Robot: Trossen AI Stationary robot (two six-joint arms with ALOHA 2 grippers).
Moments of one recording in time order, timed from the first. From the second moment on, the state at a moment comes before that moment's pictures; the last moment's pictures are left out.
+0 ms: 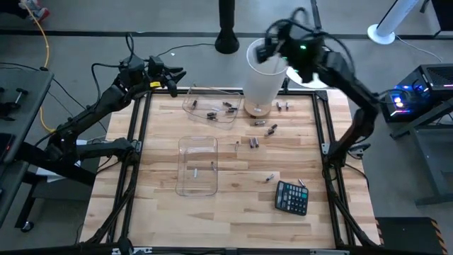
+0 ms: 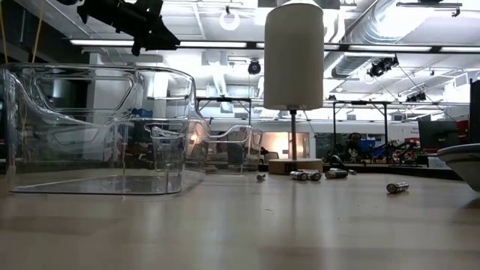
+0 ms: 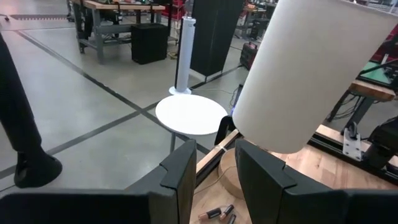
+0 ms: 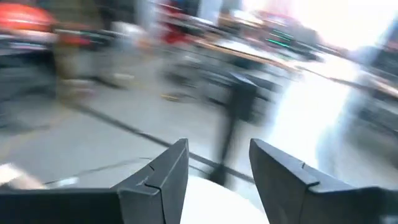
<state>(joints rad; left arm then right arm) 0.87 1.03 0.93 -0.10 0.26 -0.07 -0.34 1.66 2.23 -0.80 0.84 0.03</state>
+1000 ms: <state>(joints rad) 0.88 1.03 0.93 -0.11 0.26 -0.11 -0.86 1.50 1.73 -1.01 0.52 0.69</state>
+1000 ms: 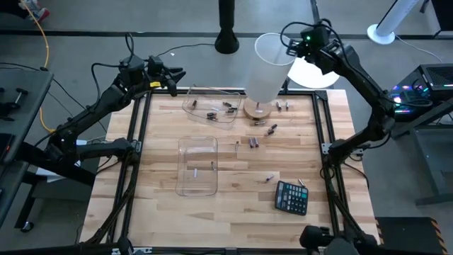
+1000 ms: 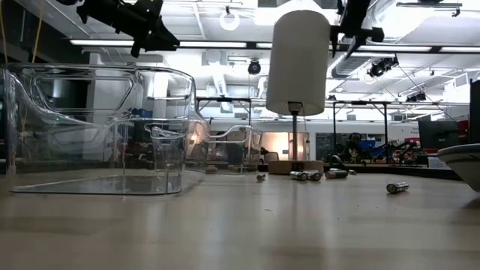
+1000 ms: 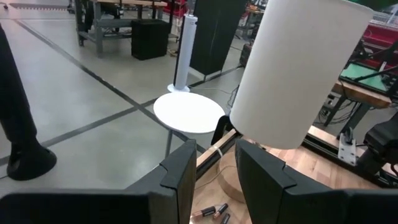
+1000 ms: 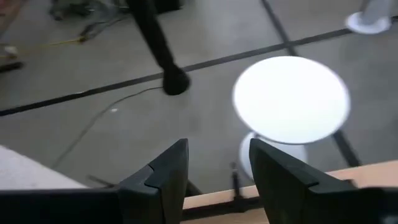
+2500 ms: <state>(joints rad) 0.88 1.03 0.93 -0.11 0.26 -0.10 -0.84 1.40 1.69 -1.24 0.89 0.86</state>
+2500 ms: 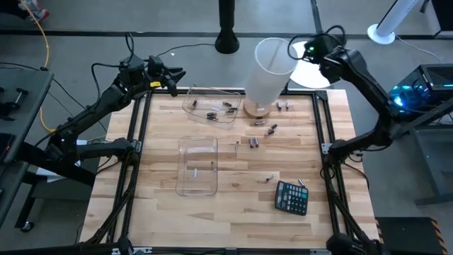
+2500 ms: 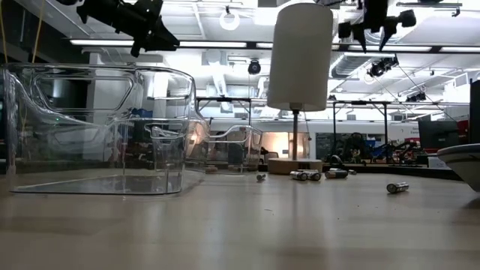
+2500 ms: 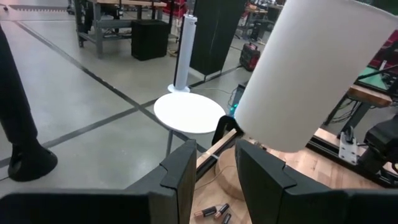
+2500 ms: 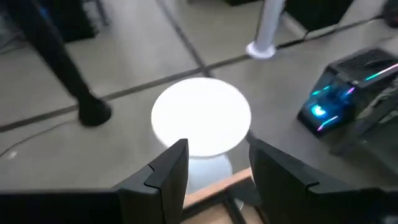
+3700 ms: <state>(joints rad) 0.87 1.03 0.93 0.01 0.33 -0.21 -1.16 1.60 1.69 -1.15 0.43 0.78</state>
